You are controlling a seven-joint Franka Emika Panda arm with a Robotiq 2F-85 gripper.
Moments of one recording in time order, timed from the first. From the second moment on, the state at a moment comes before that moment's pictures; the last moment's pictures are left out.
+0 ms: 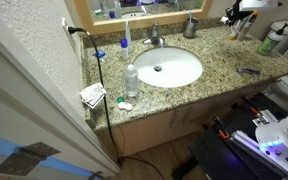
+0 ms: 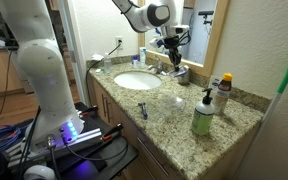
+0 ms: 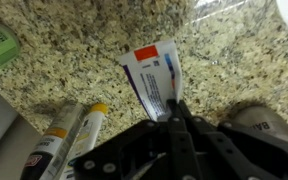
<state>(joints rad) -0.23 -0.02 -0.13 -2.30 -0.28 2.52 0.44</state>
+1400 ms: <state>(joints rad) -0.08 0.57 -0.25 -1.80 -0.15 2.58 0.62</state>
